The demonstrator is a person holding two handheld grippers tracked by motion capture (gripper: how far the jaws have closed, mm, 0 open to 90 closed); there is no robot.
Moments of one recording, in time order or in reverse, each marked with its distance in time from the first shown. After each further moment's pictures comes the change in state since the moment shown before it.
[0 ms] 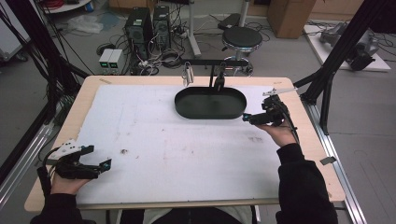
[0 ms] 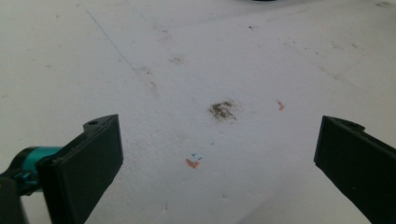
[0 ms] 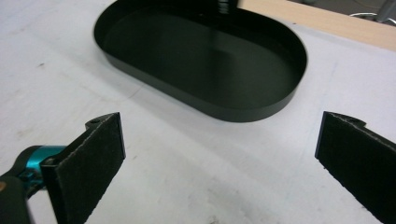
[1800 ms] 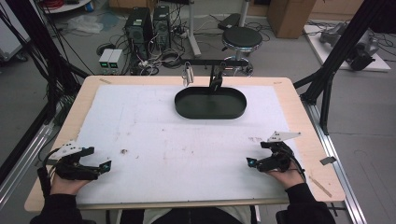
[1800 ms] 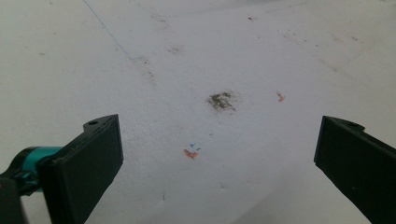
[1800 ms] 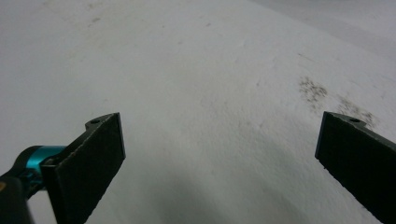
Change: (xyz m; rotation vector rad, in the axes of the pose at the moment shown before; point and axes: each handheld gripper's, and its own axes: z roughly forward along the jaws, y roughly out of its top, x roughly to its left) left arm 0.001 -0.003 0.001 0.026 -0.011 -0.014; right arm 0.024 -0.123 -0.014 0.027 0.189 -0.083
